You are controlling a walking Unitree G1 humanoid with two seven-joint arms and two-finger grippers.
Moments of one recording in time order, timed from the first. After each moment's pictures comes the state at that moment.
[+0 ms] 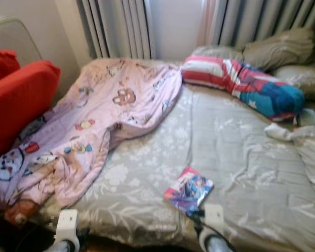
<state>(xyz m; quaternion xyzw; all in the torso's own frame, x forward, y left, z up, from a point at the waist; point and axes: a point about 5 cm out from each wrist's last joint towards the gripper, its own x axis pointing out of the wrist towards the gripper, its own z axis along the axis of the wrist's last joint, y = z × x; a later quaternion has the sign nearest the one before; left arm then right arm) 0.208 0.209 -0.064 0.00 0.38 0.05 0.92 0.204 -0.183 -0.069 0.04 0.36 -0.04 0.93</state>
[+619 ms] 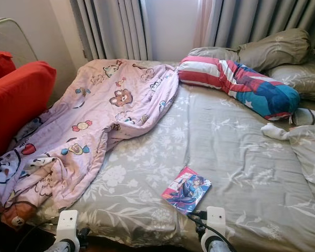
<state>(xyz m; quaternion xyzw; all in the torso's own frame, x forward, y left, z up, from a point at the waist) 0.208 0.210 -0.064 0.00 0.38 0.06 0.92 0.203 -0.182 -0.070 0.04 0.36 -0.04 0.93</state>
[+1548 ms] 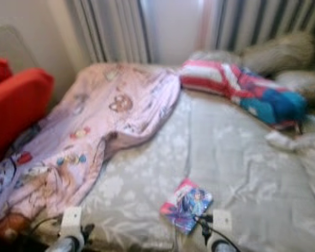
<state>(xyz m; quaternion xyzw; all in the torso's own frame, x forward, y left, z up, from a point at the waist) 0.216 0.205 -0.060 0.00 0.36 0.05 0.93 0.198 -0.191 -0.071 0.04 0.37 -0.05 0.93</state>
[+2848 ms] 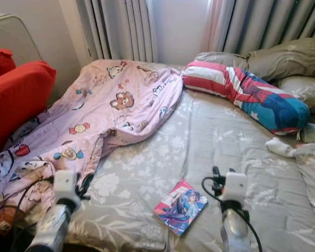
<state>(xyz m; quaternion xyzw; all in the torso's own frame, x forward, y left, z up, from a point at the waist) 0.274 0.212 0.011 0.01 0.10 -0.01 0.99 0.261 -0.213 0.008 -0.02 0.06 -0.06 1.00</state>
